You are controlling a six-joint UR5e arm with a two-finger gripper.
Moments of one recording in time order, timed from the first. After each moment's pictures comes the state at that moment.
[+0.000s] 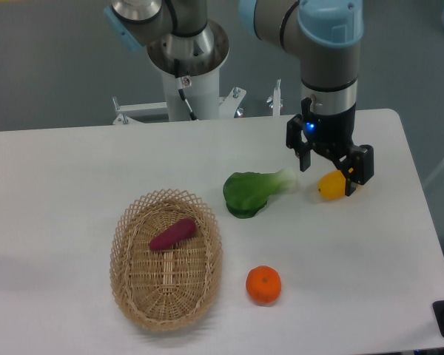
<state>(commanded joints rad) 2.61 -1.76 -1.54 -1.08 1.54 1.42</state>
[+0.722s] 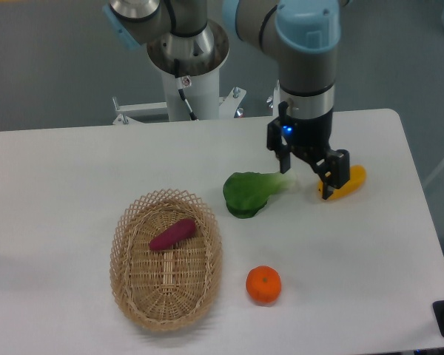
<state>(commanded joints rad) 2.49 -1.73 -1.63 -1.07 1.52 1.07</state>
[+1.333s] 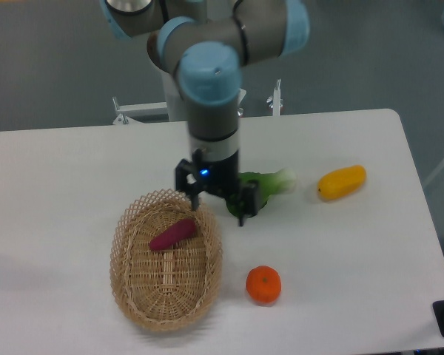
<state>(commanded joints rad) 2.24 -1.84 -1.67 -0.98 1.52 0.72</state>
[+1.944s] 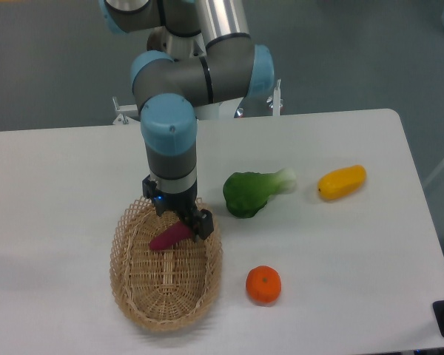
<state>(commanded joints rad) 2.22 -1.90 -1.74 -1.04 1.52 0.99</state>
